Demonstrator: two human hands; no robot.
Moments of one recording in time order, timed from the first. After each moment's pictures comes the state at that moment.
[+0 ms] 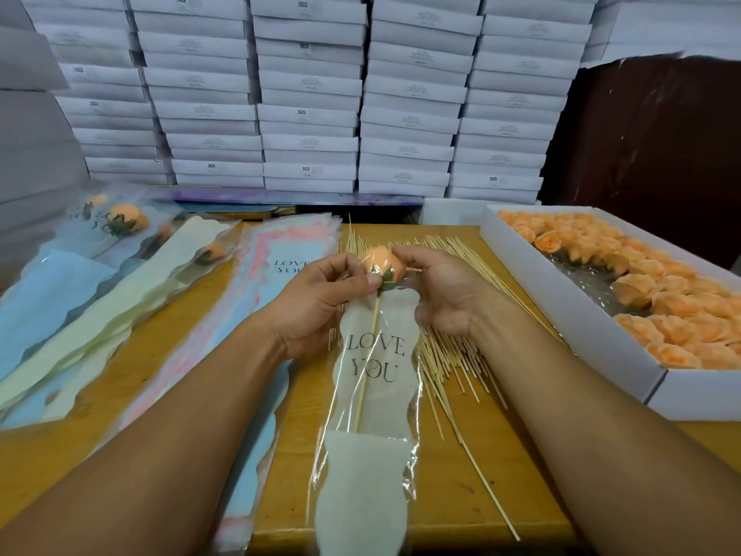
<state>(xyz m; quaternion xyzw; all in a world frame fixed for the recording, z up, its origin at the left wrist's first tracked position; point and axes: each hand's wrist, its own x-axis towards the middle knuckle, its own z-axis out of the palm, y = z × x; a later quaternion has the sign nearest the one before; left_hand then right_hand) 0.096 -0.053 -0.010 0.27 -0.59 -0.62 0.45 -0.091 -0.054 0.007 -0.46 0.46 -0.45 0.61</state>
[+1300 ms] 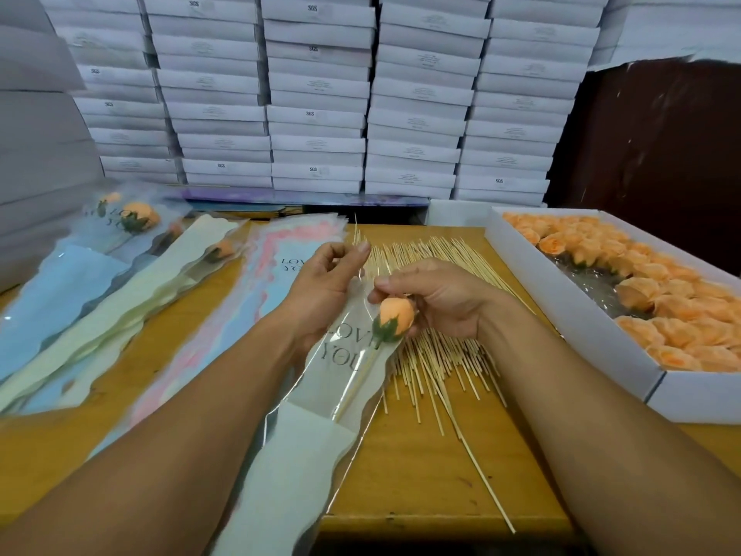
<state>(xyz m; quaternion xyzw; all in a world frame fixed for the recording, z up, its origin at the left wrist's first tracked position) 0.086 -0.048 -0.007 0.42 -0.57 -0.49 0.51 -0.097 -0.042 0.008 -0.63 0.41 -0.32 0.57</state>
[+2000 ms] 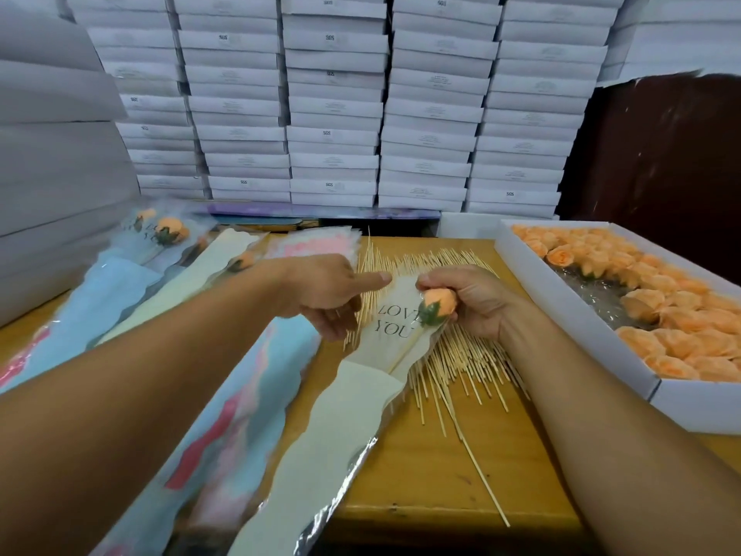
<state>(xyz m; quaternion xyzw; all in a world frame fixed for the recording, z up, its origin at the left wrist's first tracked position) 0.104 -0.044 0.056 0.58 -0.70 -0.40 0.13 -0.131 -0.066 -0.003 -0.54 0.44 -0.42 0.58</state>
